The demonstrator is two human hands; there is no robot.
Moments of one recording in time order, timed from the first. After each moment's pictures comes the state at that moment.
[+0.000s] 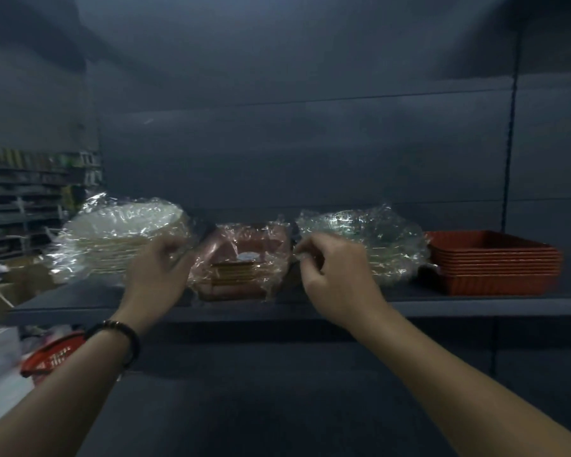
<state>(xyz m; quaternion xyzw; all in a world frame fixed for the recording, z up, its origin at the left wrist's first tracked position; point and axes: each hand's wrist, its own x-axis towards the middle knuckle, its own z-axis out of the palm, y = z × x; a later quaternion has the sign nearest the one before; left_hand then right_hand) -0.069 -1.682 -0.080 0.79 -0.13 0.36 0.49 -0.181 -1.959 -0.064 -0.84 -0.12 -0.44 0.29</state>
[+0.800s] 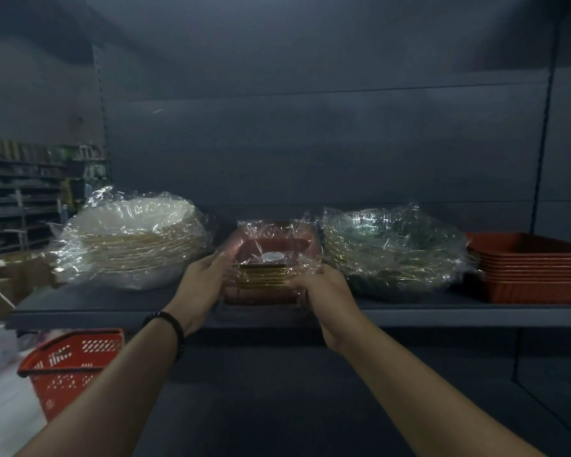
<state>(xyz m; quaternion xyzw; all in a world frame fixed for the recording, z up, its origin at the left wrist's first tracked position) 0.007 -1.702 -0.108 0.67 -0.16 0.08 0.72 -0.100 -1.905 -0.102 -0.65 0.00 -0.17 0.74</state>
